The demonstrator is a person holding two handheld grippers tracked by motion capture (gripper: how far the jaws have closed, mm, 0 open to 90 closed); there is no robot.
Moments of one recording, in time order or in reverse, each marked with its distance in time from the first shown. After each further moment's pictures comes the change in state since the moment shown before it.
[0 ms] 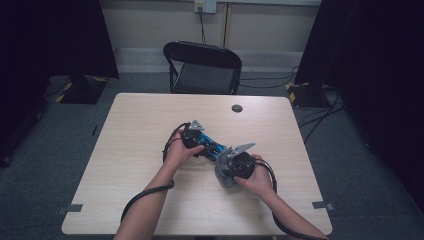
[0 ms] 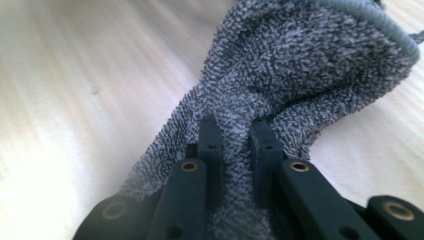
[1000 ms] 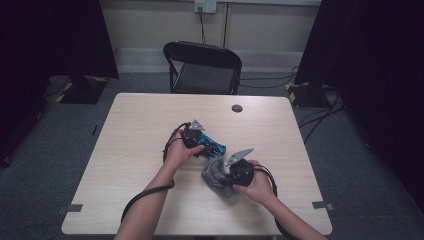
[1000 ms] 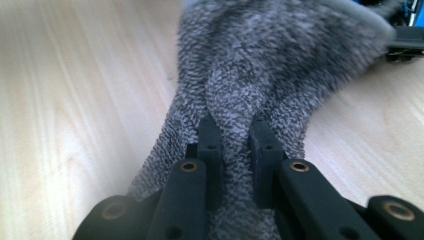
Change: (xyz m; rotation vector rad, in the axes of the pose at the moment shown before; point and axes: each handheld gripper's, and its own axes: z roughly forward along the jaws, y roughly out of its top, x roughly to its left) left arm 0.000 0.001 0.000 0.011 0.003 0.009; right arm 0.021 -0.005 -0.008 -0.014 0.118 -0.077
